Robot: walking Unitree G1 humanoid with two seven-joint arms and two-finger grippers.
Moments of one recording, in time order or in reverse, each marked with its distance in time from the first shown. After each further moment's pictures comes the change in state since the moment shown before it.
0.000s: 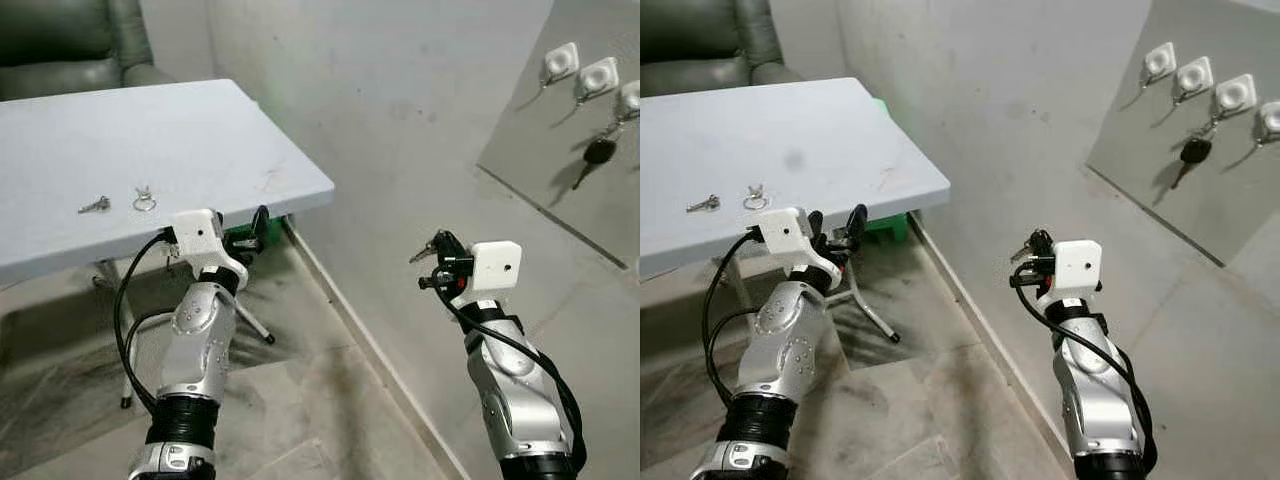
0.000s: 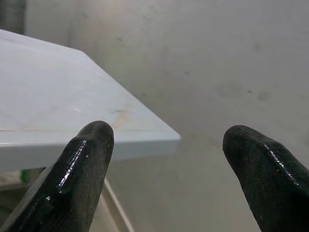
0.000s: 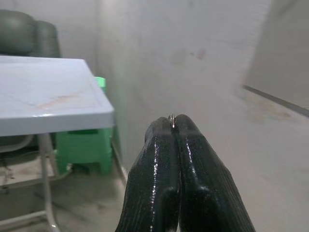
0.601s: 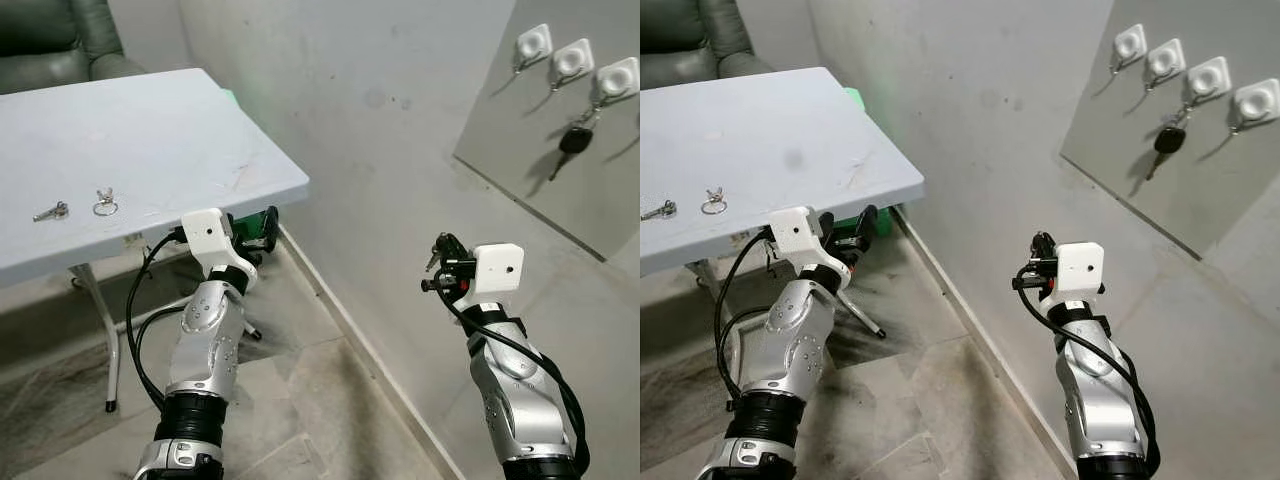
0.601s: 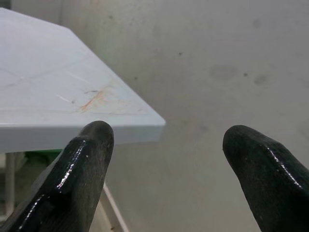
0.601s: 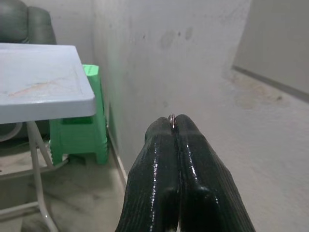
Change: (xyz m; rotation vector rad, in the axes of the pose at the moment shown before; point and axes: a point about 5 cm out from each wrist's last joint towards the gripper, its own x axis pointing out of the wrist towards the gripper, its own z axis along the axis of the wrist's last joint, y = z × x) left arm 0.003 -0.005 -0.002 -0.016 0.023 -0.009; right arm -0.002 -0.002 -0.002 -0.005 0.009 -0.005
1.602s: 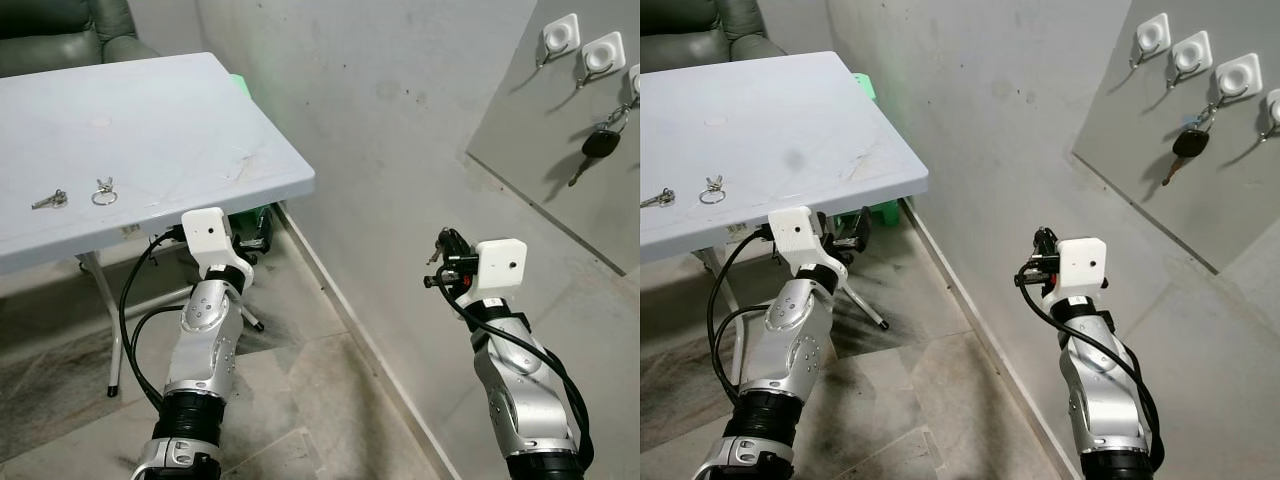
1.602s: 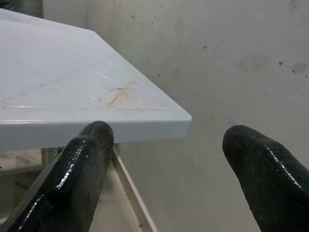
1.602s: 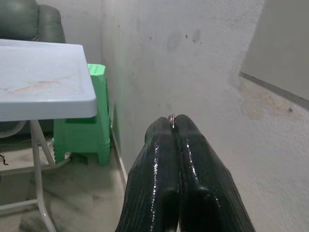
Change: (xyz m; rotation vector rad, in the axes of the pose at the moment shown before) left arm 0.000 0.004 0.001 0.087 -0.008 0.054; right arm 0.005 -0.003 0.006 -0.025 -0.027 0.012
